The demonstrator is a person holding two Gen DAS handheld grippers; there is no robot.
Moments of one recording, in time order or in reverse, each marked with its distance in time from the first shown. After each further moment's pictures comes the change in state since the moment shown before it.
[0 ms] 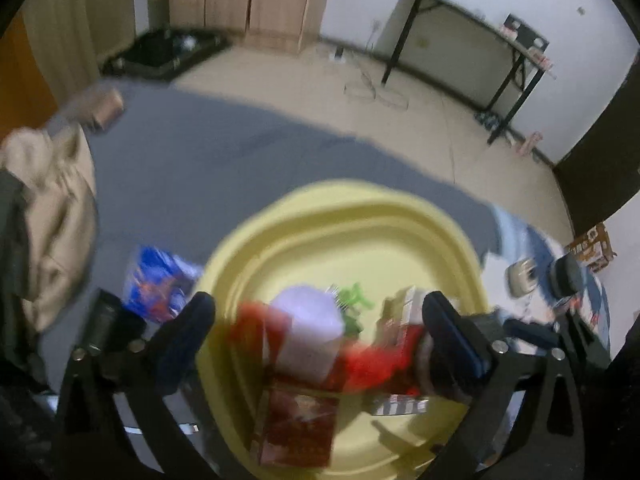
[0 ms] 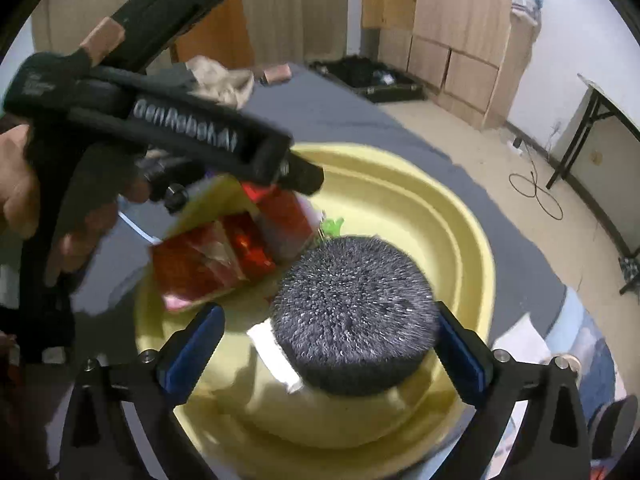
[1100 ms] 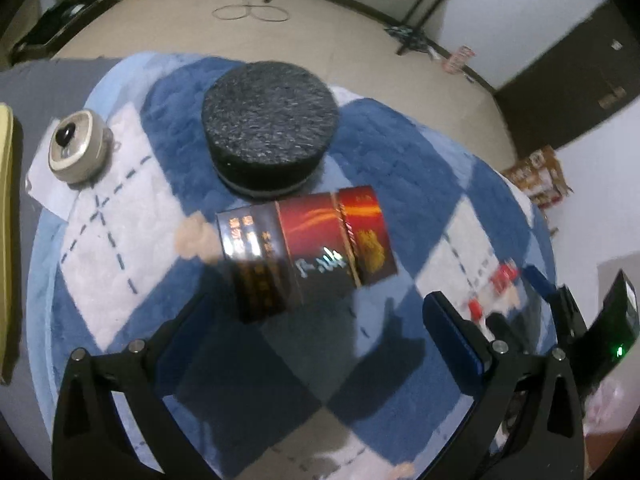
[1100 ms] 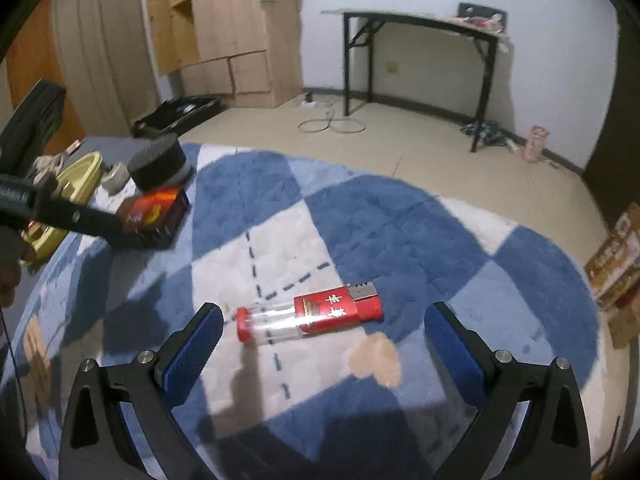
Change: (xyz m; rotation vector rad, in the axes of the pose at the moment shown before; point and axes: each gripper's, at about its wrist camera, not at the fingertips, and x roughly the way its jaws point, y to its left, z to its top) left arm 0.118 -0.393 -0.110 0.048 0.269 -0.175; right arm -0.237 -0.312 -0.323 0.457 -0.050 -0.351
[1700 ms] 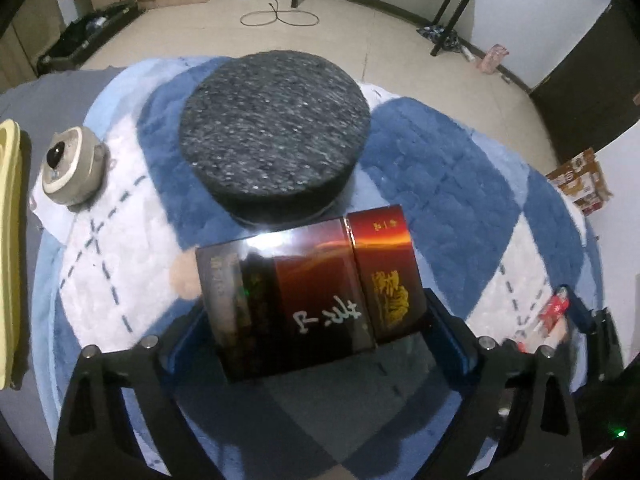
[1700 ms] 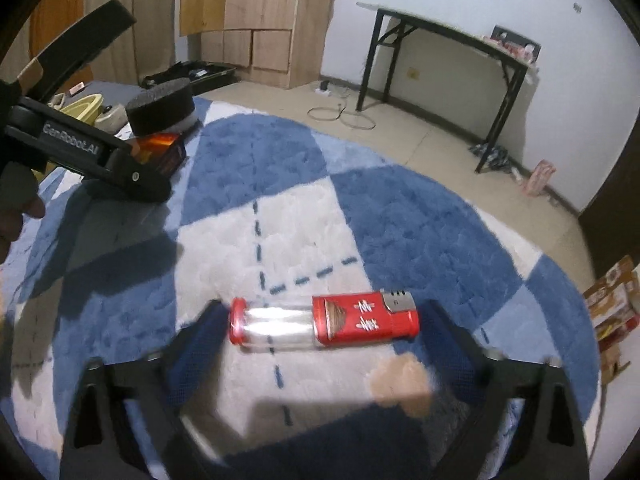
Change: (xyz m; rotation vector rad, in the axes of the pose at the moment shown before) left arm 0.036 -0.009 0.011 0.007 -0.031 0.128; right arm 0.028 0.020 -0.009 -0.175 0.004 -0.110
